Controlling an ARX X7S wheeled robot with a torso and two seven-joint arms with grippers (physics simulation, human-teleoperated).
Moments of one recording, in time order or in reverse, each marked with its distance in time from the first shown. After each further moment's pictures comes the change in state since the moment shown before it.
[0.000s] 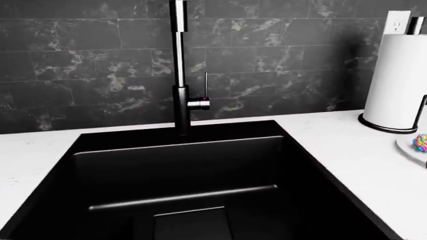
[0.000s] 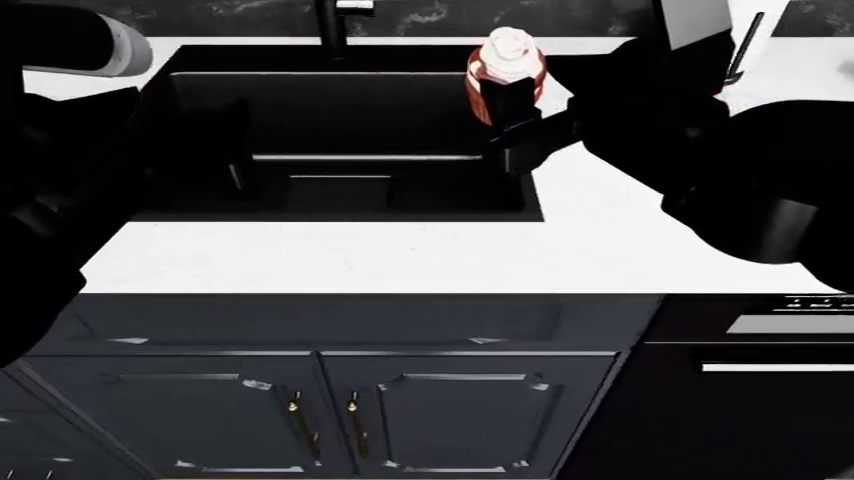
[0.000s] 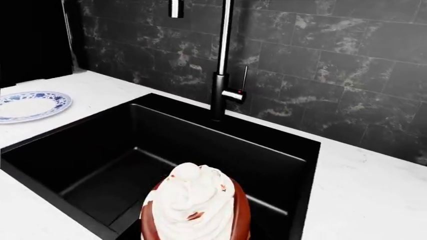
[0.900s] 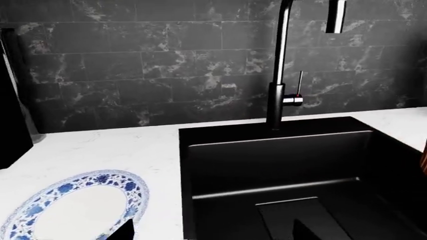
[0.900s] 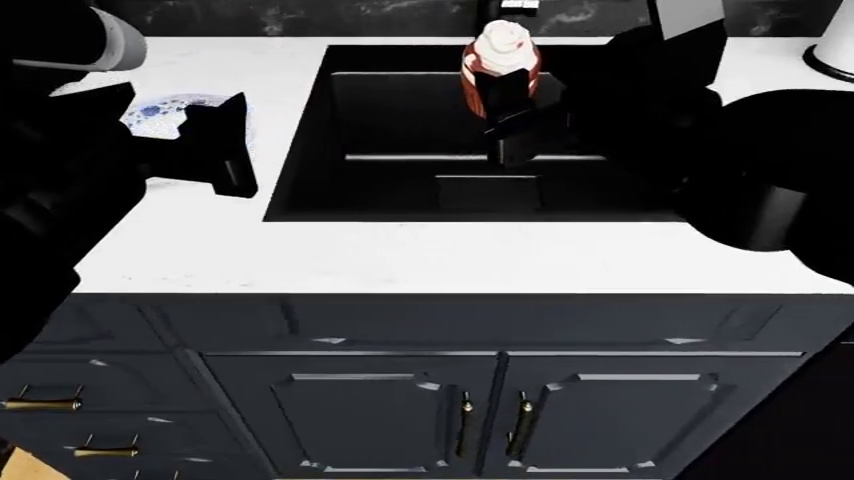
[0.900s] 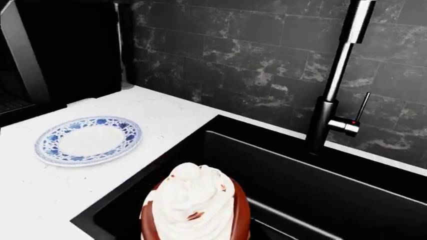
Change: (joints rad) left arm -0.011 0.003 -0.014 0.003 -0.012 -0.020 -0.016; right arm 0.015 -0.025 -0.013 0.035 -0.001 -0.006 -0.017
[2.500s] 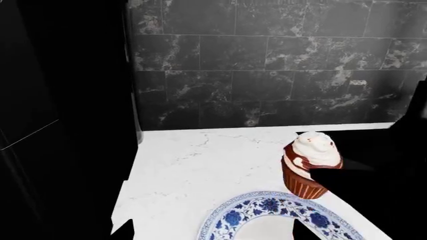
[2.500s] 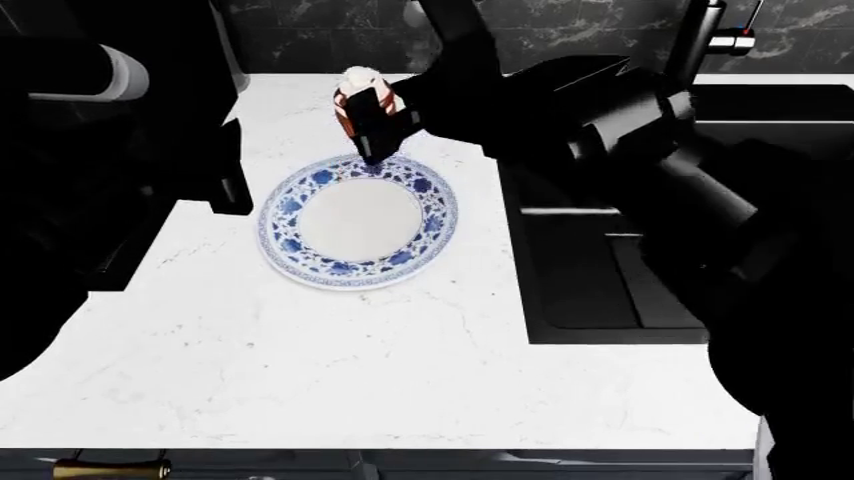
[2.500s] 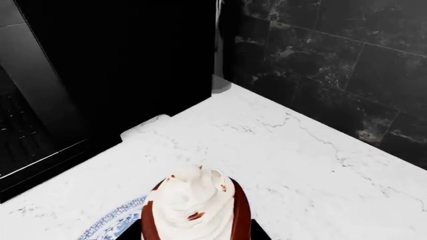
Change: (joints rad) left arm 0.093 0.006 -0.040 -0.017 0.051 0.013 0.034; right arm -0.019 -0.714 -0.145 1.054 -0.160 -0.010 -0.634
